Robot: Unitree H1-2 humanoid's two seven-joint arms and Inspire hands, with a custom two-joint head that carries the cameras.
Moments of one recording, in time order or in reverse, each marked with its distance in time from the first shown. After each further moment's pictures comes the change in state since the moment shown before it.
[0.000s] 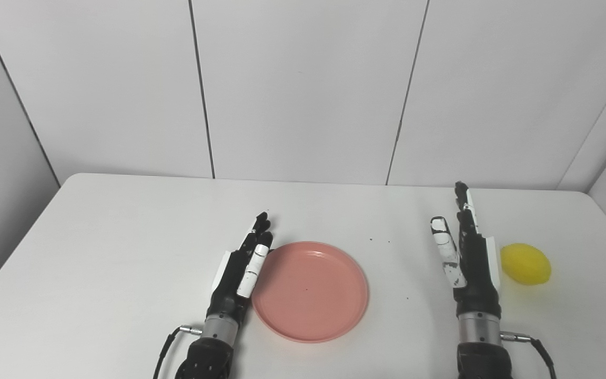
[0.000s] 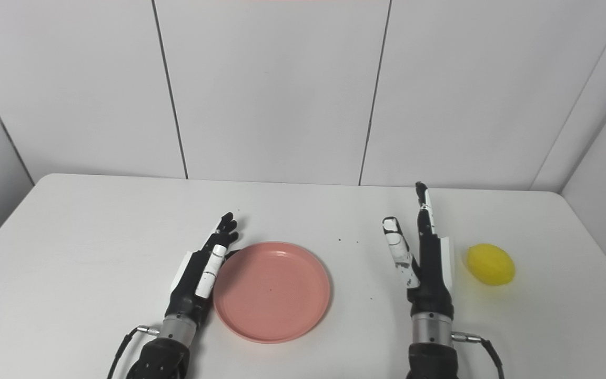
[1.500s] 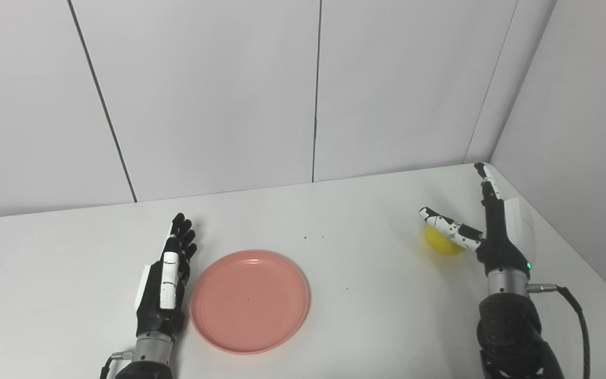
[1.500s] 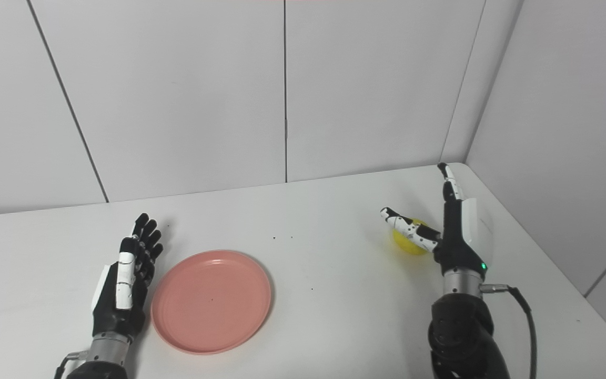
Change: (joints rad) left arm -0.044 0.030 0.050 0.073 -0.229 -0.128 -0.114; right arm -0.004 -0.186 -0.138 -0.070 -0.186 0.361 0.015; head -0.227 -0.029
